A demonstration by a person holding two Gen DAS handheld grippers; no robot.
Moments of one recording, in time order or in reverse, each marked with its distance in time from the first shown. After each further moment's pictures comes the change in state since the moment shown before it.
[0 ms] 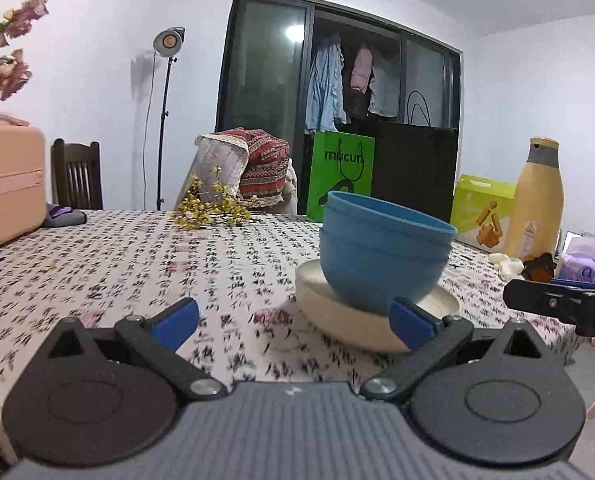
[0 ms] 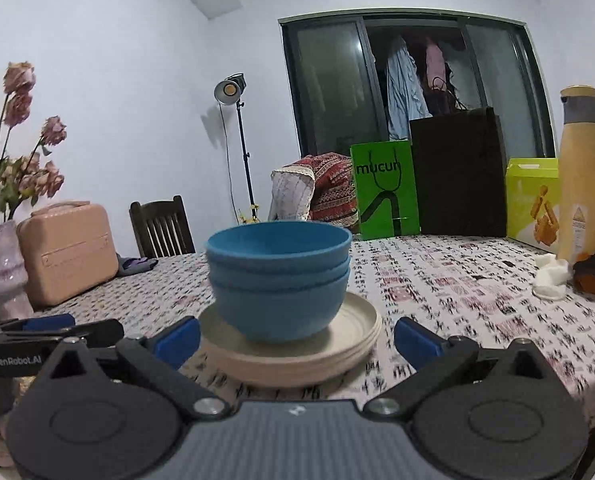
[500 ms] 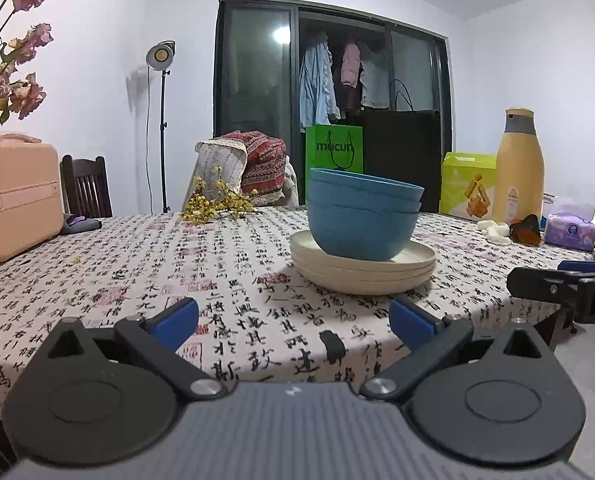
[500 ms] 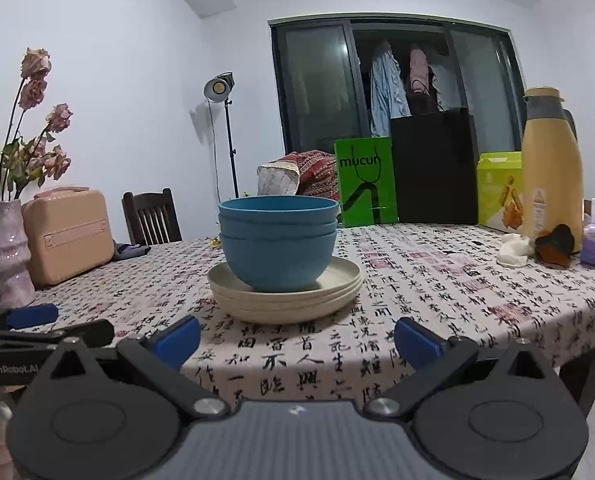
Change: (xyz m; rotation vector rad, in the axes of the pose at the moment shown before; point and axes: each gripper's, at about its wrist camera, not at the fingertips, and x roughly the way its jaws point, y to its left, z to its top) left arm -0.059 -0.016 -0.035 0.083 0.003 0.015; right arm -0.063 0.018 -0.044 -0.008 -0.003 -0.068
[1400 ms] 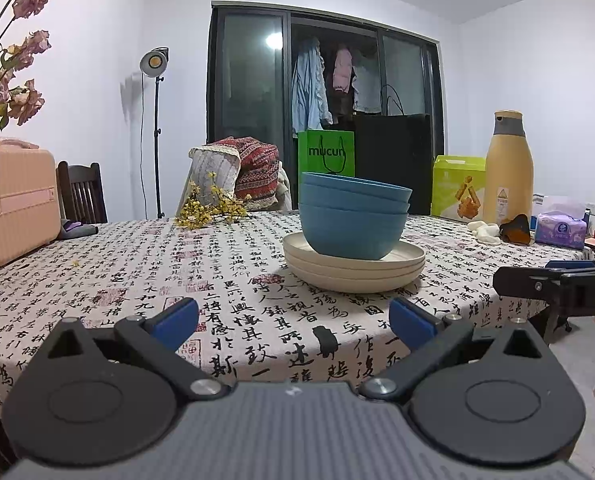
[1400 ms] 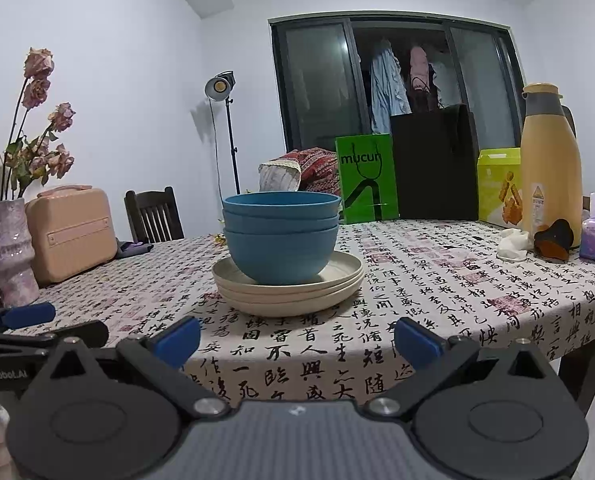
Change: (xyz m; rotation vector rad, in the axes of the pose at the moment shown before) left arm -0.012 0.001 -0.005 0.013 -0.025 -0.016; right arm -0.001 0.003 -0.001 0.010 0.009 0.013
